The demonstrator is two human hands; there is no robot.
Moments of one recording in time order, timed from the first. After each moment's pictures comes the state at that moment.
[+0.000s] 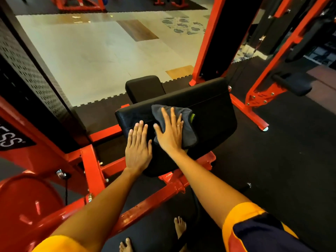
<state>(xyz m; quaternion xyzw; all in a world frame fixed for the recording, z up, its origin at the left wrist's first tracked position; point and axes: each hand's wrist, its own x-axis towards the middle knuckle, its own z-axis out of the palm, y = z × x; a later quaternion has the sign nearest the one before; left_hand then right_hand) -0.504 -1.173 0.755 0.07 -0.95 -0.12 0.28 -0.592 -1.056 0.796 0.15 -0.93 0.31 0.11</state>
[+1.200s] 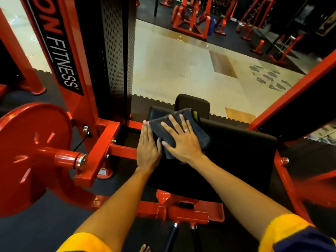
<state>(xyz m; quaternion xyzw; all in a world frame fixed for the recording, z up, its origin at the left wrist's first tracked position) -0.533 -1.131 0.753 0.37 -0.81 -0.29 0.35 -0.671 -1.044 0.826 0.63 -0.76 0.06 0.12</state>
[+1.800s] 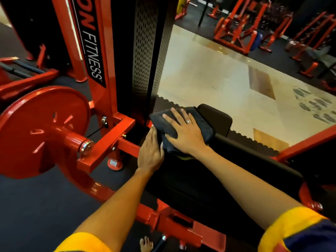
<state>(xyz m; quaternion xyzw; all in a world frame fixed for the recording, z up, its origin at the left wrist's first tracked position) -0.537 -1.124 0.756 0.44 -0.78 -0.26 0.36 -0.695 -1.103 0.861 0.72 -0.69 0.04 0.06</state>
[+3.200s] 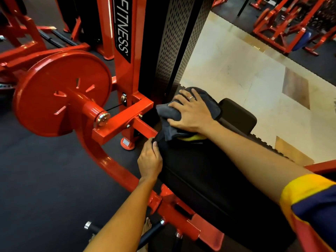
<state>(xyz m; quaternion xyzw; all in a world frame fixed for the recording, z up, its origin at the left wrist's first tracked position) -0.519 -1.056 0.717 0.66 -0.55 -0.31 0.40 -0.679 -1.157 0.868 0.82 -0.55 -0.08 0.14</state>
